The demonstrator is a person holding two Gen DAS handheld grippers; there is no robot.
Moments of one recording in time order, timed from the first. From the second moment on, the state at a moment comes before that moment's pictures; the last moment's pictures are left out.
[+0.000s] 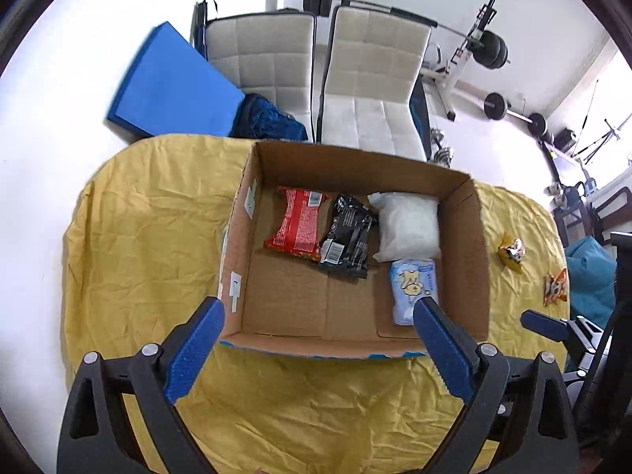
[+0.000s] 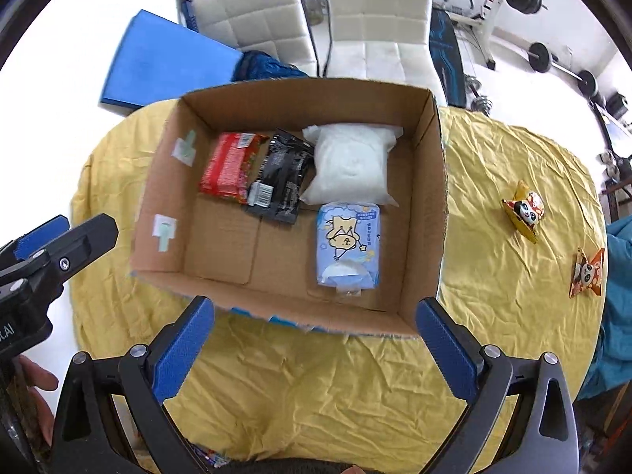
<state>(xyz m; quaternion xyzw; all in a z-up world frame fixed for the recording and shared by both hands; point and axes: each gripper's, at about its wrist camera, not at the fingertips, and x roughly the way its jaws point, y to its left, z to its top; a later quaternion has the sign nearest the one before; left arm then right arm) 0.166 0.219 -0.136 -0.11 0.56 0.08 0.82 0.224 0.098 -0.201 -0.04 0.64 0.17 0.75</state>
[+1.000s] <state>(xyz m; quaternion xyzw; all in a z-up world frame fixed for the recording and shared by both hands) 0.318 -0.080 -0.197 -0.03 0.59 -0.03 0.80 0.299 -0.329 -0.256 0.25 0.64 -0.06 0.72</state>
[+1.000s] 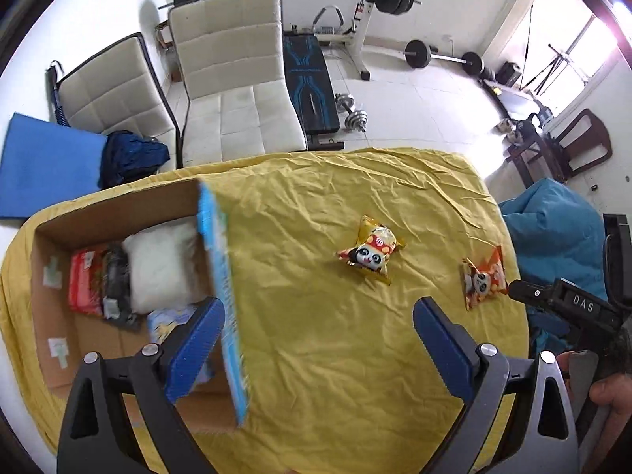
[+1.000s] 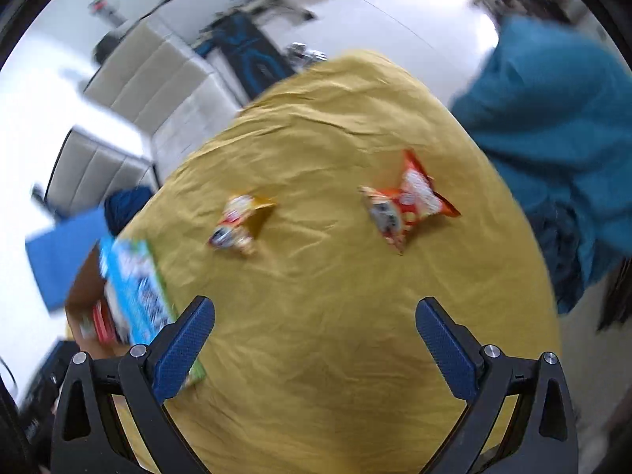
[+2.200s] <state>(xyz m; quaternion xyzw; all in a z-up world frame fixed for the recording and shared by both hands) 0.419 -0.190 -0.391 0.03 0.74 -0.12 0.66 0.366 -0.370 -0.394 0.15 0.75 -0.04 0.64</state>
